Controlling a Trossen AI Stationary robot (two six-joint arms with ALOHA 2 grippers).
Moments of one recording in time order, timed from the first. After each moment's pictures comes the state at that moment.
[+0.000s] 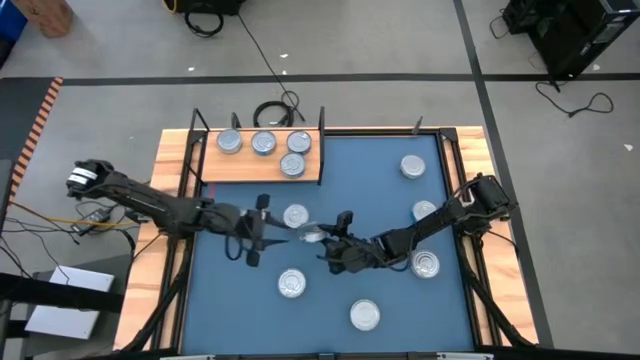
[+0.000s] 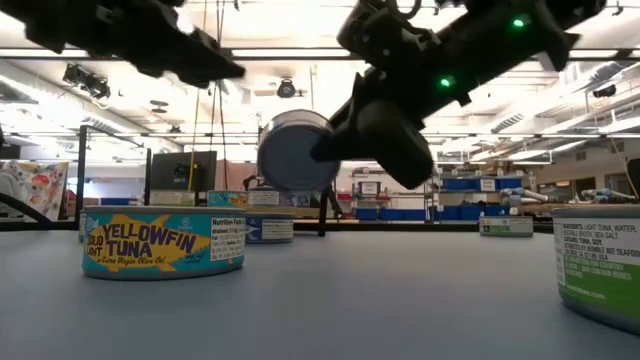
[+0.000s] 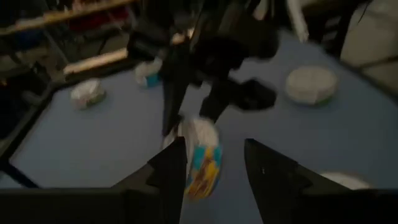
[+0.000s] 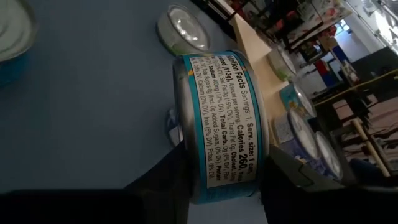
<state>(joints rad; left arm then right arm) -0.25 1.05 0.48 0.27 -0.17 0.16 0.34 1.88 0.98 0.33 0.80 -0.36</state>
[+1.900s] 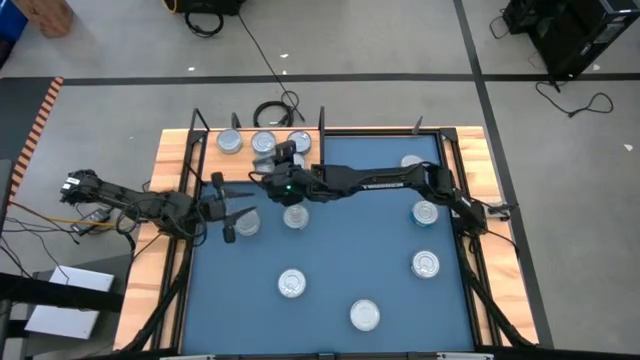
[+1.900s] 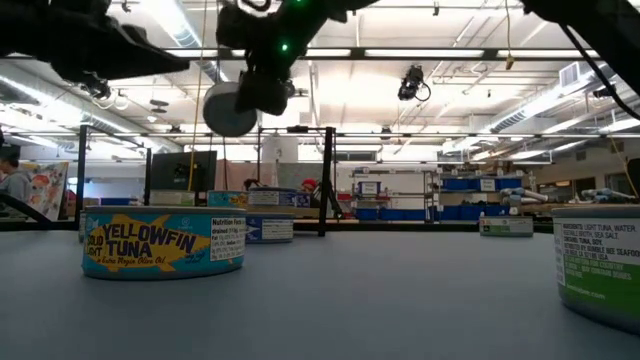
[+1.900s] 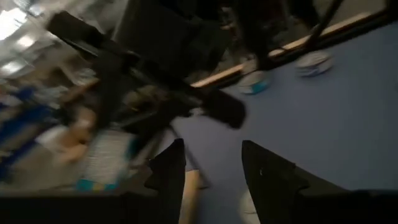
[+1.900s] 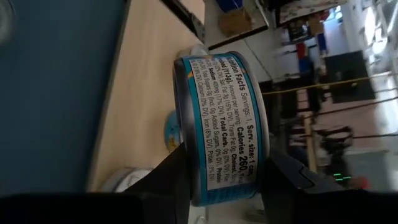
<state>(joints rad) -0.27 0.43 0.26 0.08 -0.55 0.42 -0.05 2.22 2.03 -0.40 0.63 -0.75</state>
